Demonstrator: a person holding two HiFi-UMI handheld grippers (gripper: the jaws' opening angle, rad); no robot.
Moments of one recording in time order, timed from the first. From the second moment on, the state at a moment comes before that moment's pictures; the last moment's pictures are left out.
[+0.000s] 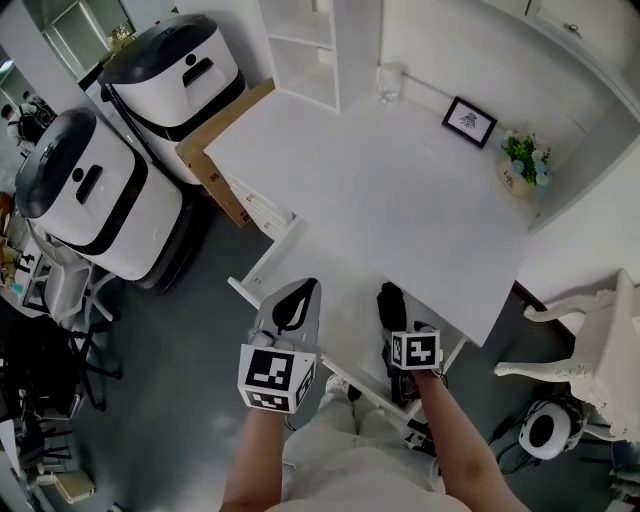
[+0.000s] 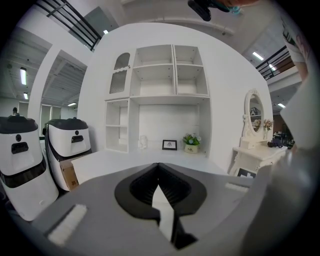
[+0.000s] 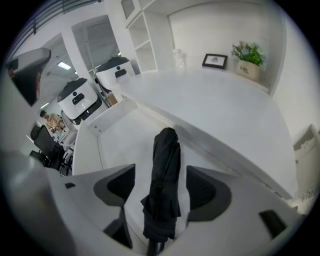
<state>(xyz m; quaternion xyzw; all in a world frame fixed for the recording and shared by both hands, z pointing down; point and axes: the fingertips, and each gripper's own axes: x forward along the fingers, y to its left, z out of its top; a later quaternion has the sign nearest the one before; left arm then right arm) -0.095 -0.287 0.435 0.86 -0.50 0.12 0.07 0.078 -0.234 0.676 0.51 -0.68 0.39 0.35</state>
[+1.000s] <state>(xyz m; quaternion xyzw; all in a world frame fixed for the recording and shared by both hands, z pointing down) -0.072 -0.287 0.376 0.88 -0.47 0.07 0.01 0.086 -0.254 0.503 0.56 -0.76 0.21 0.24</state>
